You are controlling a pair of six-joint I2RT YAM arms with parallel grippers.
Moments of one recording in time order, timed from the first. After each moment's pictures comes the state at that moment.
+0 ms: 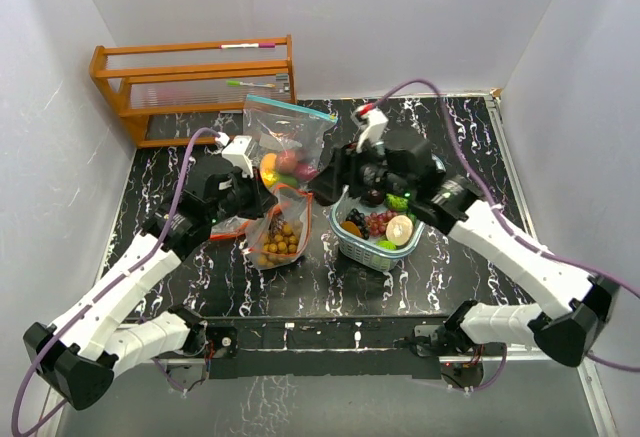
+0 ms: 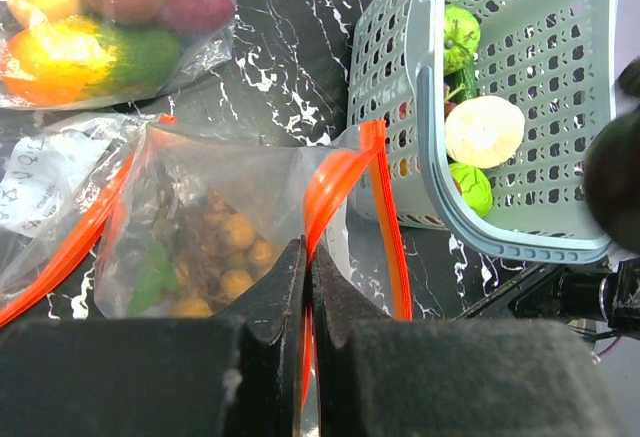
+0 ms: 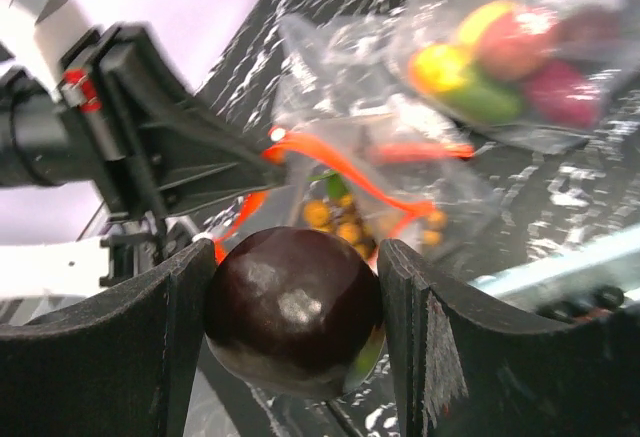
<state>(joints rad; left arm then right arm) -0.59 0.98 0.98 -0.53 0.07 -0.43 0.70 1.18 1.25 -0.38 -0.22 0.48</state>
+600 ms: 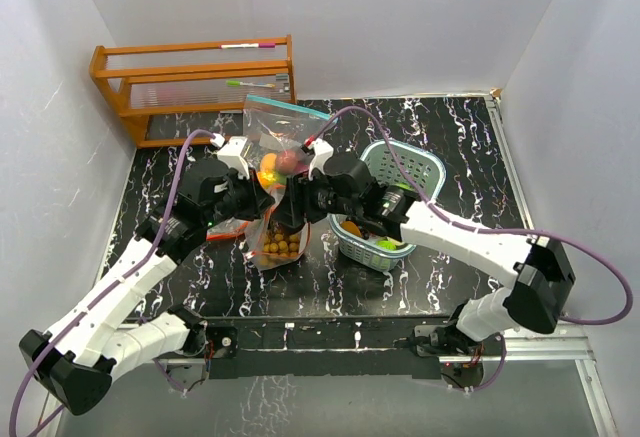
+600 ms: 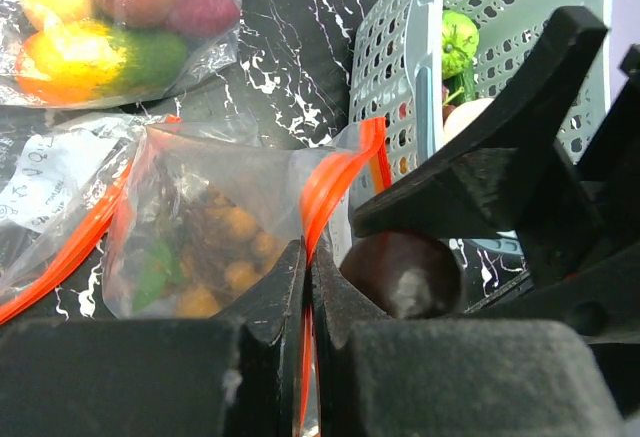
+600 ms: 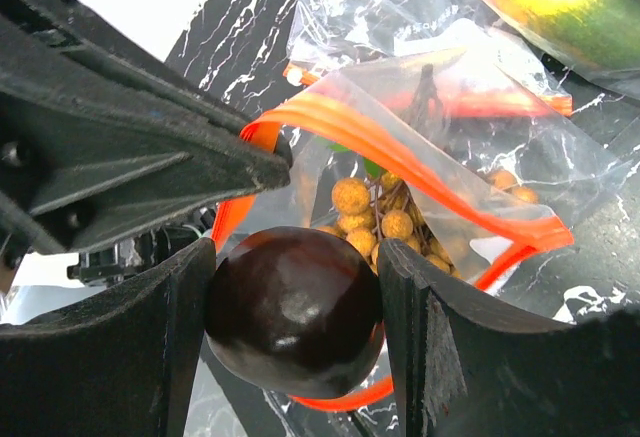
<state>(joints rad) -0.59 0.96 0.98 -0.54 0.06 -0.43 0.92 1.42 1.18 -0.19 -0.17 0.54</state>
